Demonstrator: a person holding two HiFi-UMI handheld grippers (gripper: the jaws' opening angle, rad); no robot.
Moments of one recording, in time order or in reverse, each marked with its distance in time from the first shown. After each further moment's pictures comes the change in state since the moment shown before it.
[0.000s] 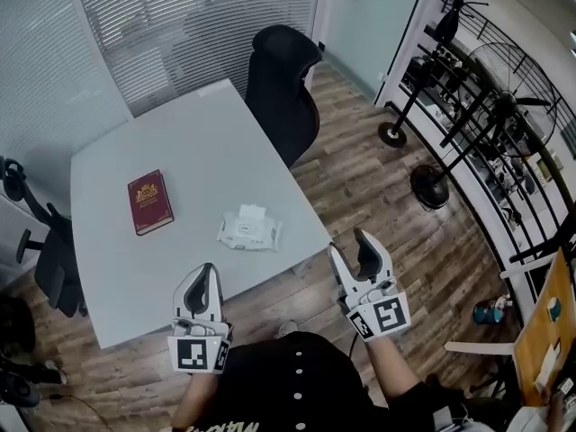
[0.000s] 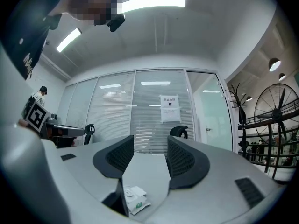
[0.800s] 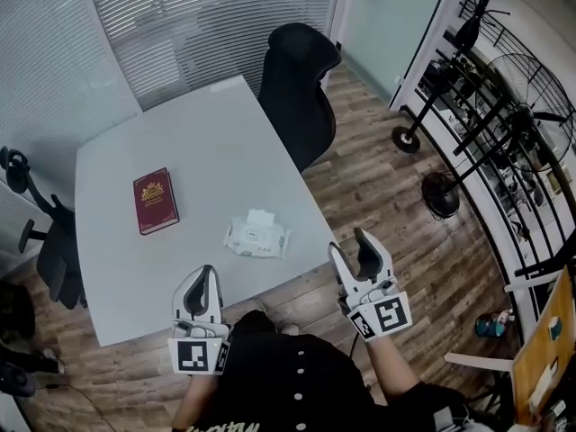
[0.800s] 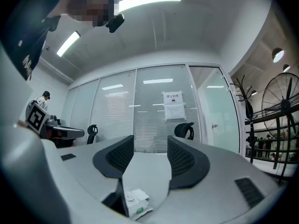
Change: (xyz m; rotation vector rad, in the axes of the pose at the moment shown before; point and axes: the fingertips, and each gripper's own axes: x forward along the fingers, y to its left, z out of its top) left arm 0.019 0.023 -0.013 0.019 0.024 0.064; right arm 0.045 -0.007 -0.017 0.027 0.011 0.062
